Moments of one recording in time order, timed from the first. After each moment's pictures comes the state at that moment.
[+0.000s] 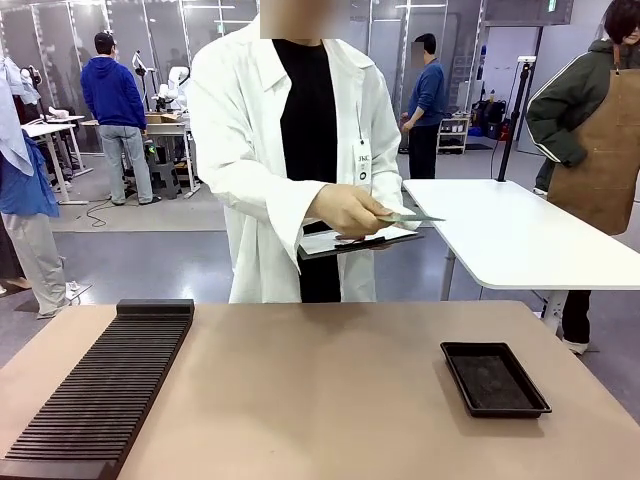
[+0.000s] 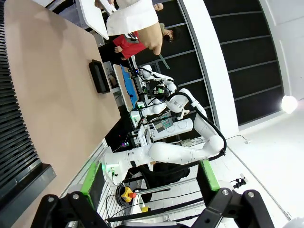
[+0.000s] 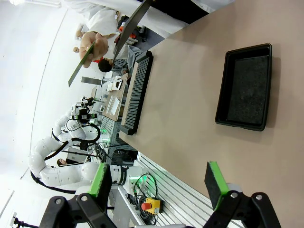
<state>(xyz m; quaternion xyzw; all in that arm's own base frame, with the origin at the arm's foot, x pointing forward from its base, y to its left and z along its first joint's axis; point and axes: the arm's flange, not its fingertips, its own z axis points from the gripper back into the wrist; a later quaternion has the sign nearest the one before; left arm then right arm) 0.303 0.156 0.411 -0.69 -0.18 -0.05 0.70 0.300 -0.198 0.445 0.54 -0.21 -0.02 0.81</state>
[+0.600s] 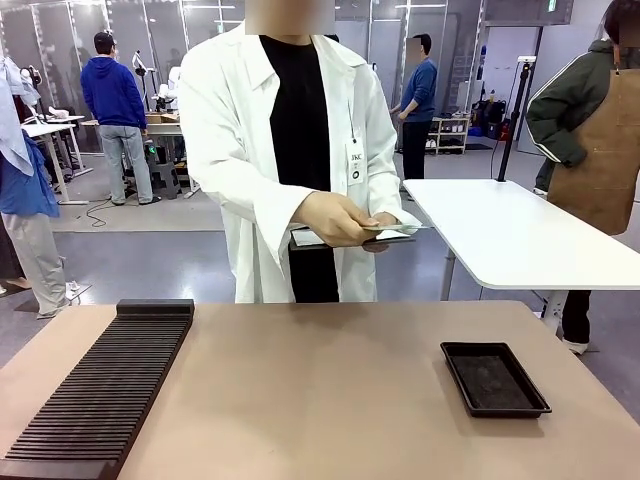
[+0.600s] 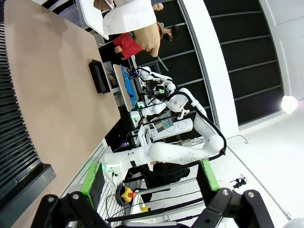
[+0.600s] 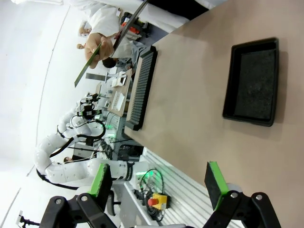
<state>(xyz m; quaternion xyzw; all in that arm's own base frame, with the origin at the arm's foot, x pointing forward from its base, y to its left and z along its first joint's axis) 0.303 0.156 0.411 -0.69 -0.18 -0.05 0.70 0.302 -0.188 0.444 0.55 -0.19 -0.01 0.81</state>
